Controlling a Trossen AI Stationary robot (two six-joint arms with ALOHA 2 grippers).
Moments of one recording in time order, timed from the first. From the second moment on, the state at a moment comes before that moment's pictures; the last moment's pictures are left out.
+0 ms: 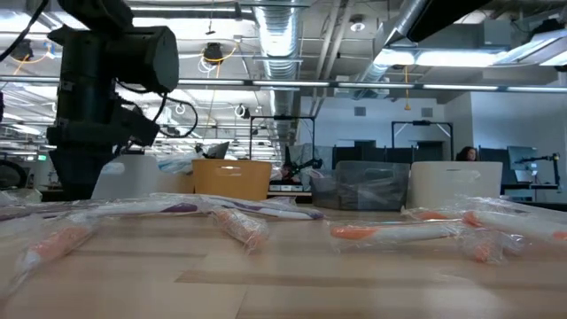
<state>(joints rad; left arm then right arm) -0.11 1.45 0.67 -0.79 -0.09 -0.88 0.67 1.61 1.30 -0.99 0.83 0.54</state>
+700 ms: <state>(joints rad) -0.14 1.45 0.62 -0.73 -0.03 -0.97 0.67 1.61 1.30 -0.97 0.81 0.52</state>
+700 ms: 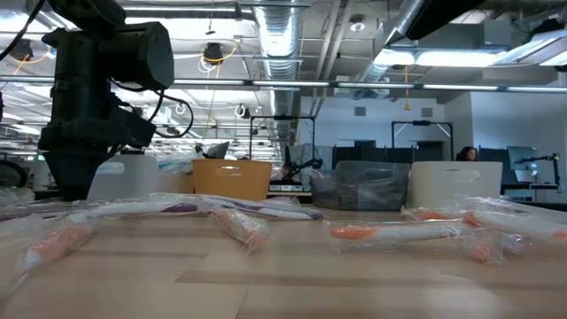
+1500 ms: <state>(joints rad) -0.21 1.10 0.61 -0.71 -0.13 -1.03 0.54 1.65 1.30 -0.57 0.81 0.62</state>
